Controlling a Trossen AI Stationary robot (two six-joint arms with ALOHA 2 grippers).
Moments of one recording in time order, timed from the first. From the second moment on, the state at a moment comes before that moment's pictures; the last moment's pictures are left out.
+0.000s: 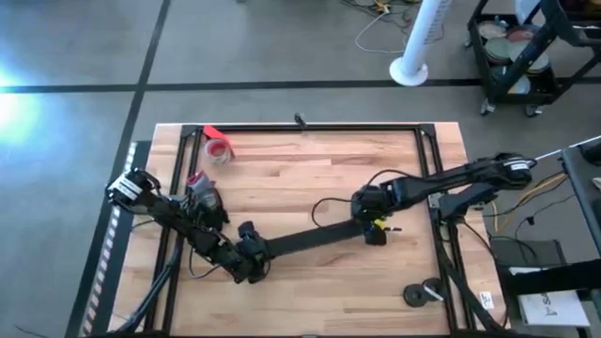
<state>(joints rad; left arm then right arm) -0.60 1.73 0.56 0.18 -0.56 -0.73 0.08 1.50 0.84 -0.68 -0.09 0.09</state>
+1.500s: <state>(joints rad) -0.60 1.73 0.56 0.18 -0.56 -0.76 0.07 1.53 0.84 -0.84 -0.05 0.06</state>
